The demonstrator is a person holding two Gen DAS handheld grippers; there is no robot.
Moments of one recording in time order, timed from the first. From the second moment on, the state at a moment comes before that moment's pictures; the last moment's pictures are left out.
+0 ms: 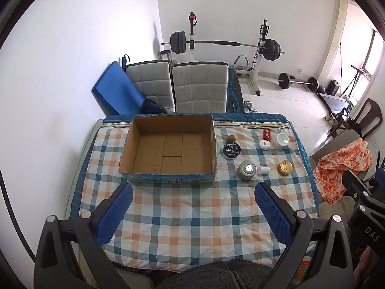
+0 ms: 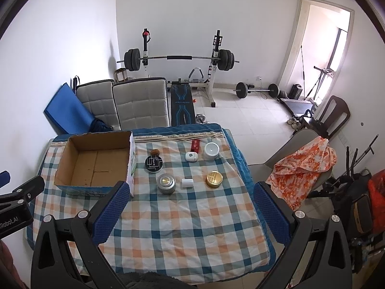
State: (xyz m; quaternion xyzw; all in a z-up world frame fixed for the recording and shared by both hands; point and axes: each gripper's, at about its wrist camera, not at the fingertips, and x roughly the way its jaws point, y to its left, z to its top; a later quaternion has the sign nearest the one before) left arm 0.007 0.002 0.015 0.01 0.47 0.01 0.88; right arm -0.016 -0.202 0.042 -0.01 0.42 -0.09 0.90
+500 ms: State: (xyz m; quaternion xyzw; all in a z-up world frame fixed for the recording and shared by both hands) left arm 0.009 0.002 0.023 0.01 0.47 0.01 0.89; right arm -0.014 -0.200 0.046 -0.02 0.41 -0.09 0.91
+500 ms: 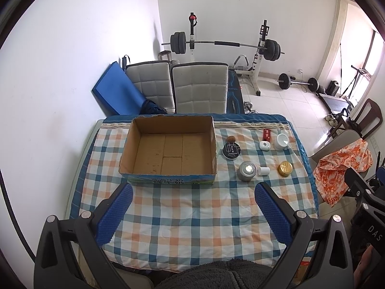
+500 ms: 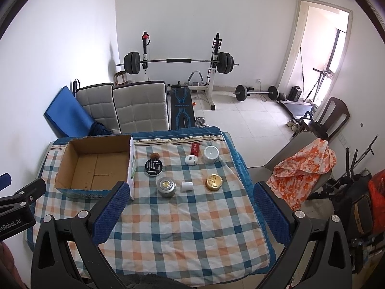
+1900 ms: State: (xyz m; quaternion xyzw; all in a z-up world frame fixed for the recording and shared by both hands) left arm 0.008 0.003 0.031 0.00 0.46 0.01 0.89; right arm -0.023 -0.201 0.052 -0.03 0.41 -0.09 0.91
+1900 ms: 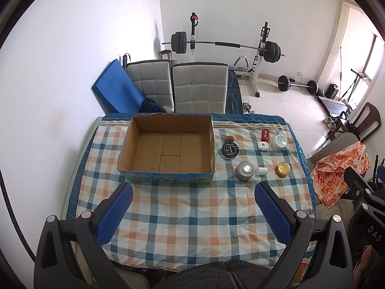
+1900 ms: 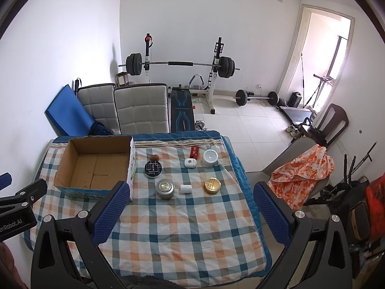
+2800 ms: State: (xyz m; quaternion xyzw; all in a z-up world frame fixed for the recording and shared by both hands) left arm 0.156 -0.093 -0.122 -0.01 0.60 -0.04 0.80; right arm 0.111 -0.324 -0.094 0.03 0.56 -0.12 0.82
